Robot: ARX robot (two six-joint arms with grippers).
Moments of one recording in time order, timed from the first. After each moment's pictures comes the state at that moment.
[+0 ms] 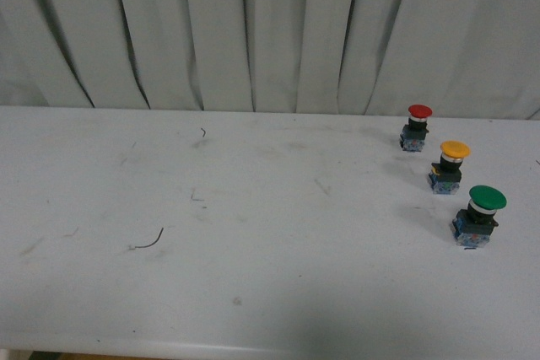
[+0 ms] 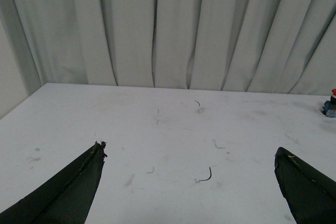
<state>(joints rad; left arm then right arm) 0.00 0.01 0.01 0.00 0.00 -0.02 0.00 0.00 0.01 0.00 0.00 -0.01</state>
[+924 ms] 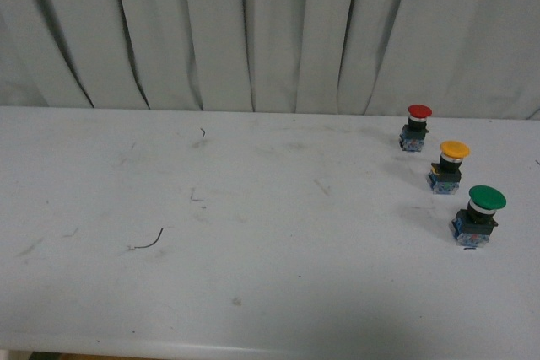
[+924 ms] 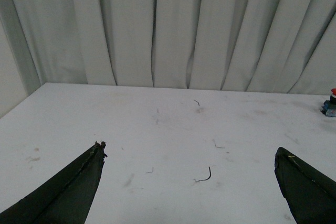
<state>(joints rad) 0.00 0.01 0.01 0.00 0.00 -0.01 0.00 0.00 0.01 0.00 0.00 -0.01</state>
